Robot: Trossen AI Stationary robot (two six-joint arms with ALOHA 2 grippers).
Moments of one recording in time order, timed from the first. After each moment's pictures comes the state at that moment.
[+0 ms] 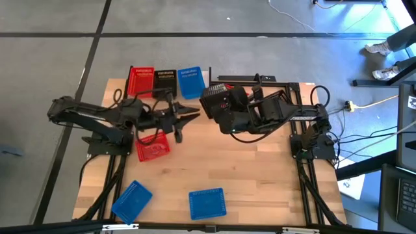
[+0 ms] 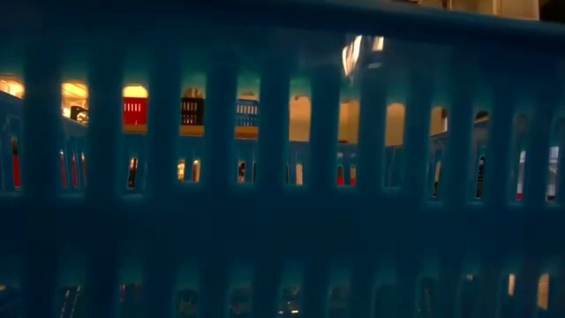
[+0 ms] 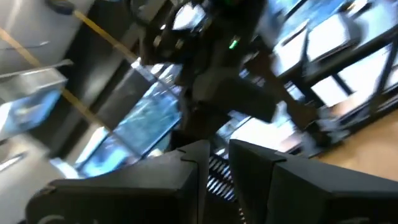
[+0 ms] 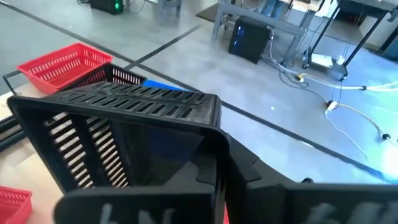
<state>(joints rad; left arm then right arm) -0.13 1.12 0.97 0.38 -0.37 0.87 0.19 1.87 2.23 -1.35 1.11 0.81</state>
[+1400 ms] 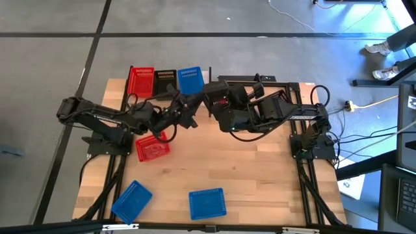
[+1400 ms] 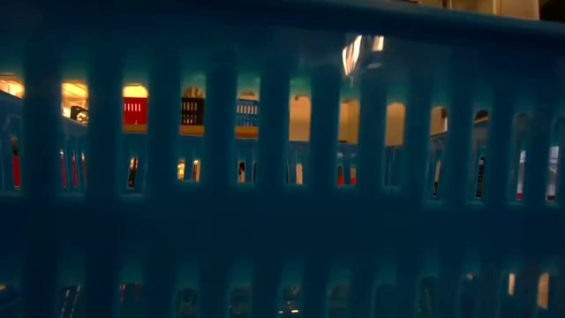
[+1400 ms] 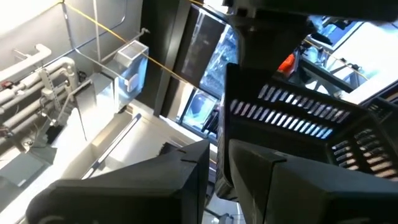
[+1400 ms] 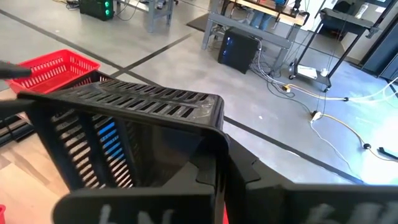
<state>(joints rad) -0.11 1.29 0.97 0.73 -0.75 1.31 0.18 1.87 2.23 -1.35 1.15 0.78</state>
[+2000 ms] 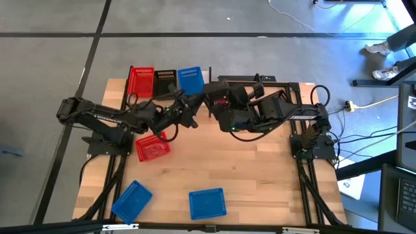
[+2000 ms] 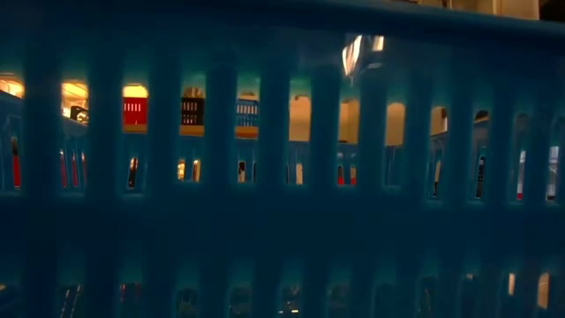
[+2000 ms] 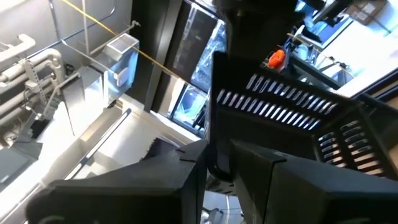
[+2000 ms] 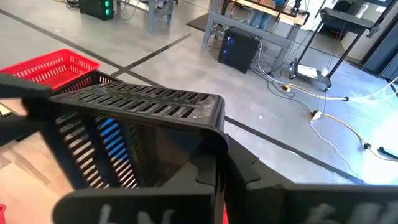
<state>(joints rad) -0.08 1.29 0.97 0.67 -0.73 1.24 0.18 1.87 2.22 -1.35 1.15 0.78</state>
